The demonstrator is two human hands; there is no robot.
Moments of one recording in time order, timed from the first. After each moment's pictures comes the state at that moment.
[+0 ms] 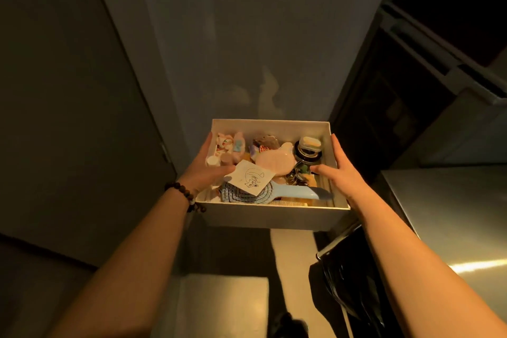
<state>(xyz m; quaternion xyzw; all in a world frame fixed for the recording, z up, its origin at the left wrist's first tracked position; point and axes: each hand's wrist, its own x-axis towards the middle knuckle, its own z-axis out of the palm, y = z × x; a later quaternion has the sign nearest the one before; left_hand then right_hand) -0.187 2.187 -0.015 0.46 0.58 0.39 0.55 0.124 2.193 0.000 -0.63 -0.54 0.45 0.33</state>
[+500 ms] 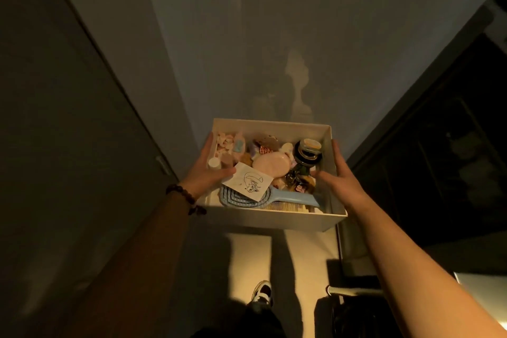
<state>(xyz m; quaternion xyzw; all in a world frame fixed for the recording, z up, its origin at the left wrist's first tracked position) -0.207 2.366 -0.079 0.39 0.60 0.42 0.56 0.098 2.407 -0.072 -0.58 -0.53 0.55 0.29</state>
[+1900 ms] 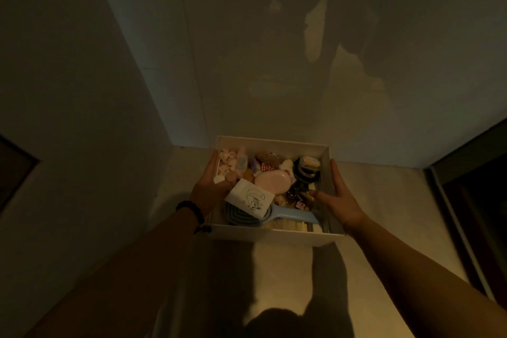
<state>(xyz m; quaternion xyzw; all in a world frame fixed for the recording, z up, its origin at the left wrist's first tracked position) -0.275 2.596 -0.797 0.39 0.64 0.41 0.52 0.030 2.628 -0.790 -0.59 -0.53 0.53 0.30</state>
